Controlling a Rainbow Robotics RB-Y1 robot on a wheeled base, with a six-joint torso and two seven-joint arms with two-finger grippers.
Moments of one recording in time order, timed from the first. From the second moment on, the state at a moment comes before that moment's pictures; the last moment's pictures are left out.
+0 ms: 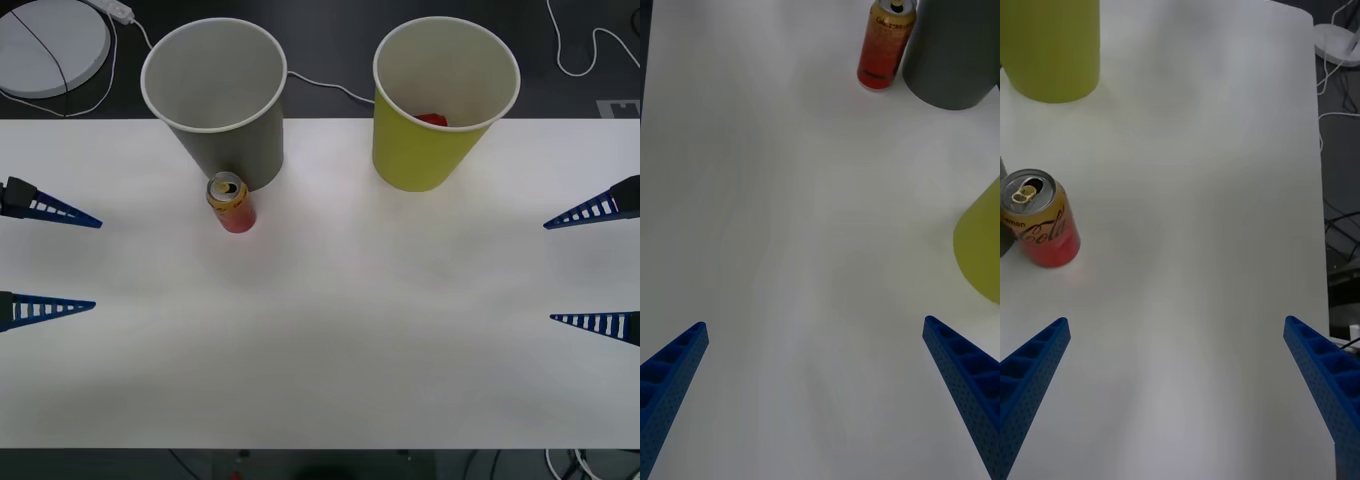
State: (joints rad) right arm 0.11 -1.06 -0.34 -2.03 1.41 -1.34 -0.21; left arm -0.06 1.09 0.21 -1.68 -1.22 -1.46 0.20
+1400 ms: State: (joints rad) right arm 0.11 -1.06 -0.34 -2.03 1.41 -1.34 -0.21; left arm 0.41 1.10 0.08 -2.25 -1.95 -0.37 1.28
